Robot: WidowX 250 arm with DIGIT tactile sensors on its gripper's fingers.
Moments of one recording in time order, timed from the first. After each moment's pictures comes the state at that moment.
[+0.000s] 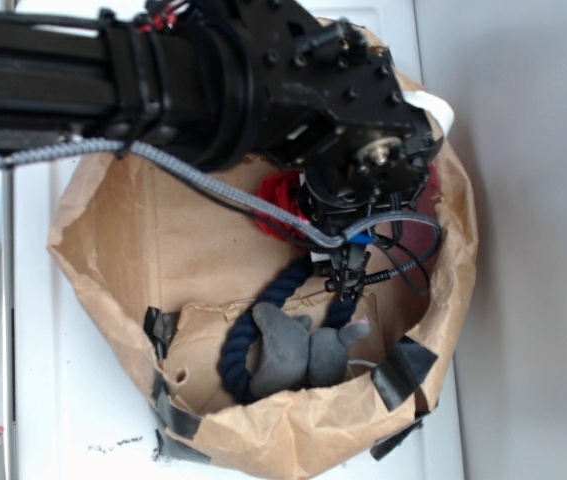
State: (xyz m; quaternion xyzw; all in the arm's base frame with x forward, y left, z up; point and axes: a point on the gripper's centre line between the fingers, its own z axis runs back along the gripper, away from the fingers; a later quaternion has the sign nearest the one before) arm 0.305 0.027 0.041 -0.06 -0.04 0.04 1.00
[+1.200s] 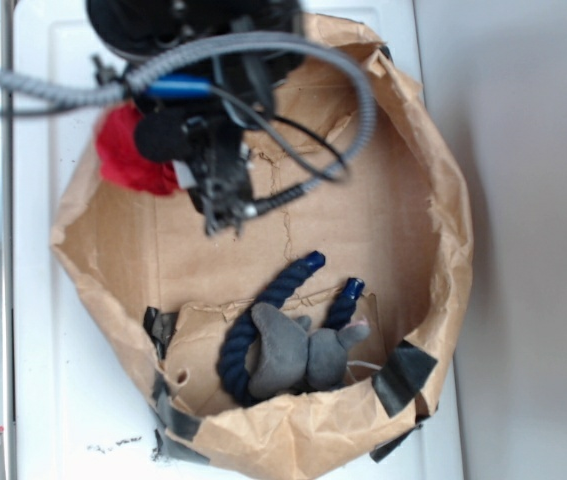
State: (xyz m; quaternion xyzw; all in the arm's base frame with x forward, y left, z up) arm 0.234 0.040 0.196 -0.04 -0.06 0.12 0.99
